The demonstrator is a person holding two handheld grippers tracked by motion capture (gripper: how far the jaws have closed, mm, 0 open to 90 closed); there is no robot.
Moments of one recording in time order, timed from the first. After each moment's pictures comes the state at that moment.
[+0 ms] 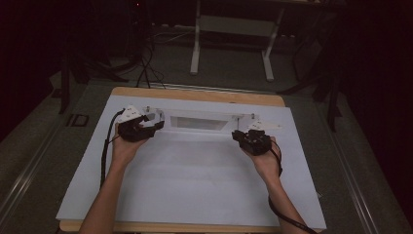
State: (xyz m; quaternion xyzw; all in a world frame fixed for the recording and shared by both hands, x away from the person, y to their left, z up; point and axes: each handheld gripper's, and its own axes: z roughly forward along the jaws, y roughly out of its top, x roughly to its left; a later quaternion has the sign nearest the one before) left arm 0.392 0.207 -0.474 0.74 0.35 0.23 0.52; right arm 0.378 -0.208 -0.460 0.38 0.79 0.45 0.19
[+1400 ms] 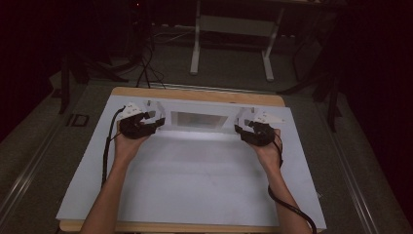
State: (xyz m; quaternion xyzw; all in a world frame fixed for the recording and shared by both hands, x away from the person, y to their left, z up) left arm 0.402 0.204 -0.473 0.73 0.38 0.23 0.52; right arm 0.416 -0.224 -0.474 0.37 0.77 0.46 0.24
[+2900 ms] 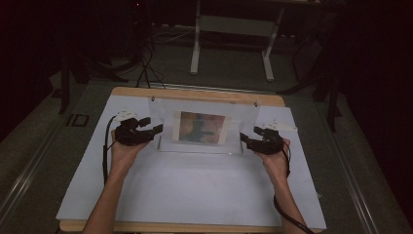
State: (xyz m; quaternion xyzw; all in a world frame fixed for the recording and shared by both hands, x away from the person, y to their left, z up) left arm 0.365 0.212 -0.463 0.70 0.45 0.17 0.53; right arm 0.386 -0.250 -0.472 0.42 0.75 0.48 0.20
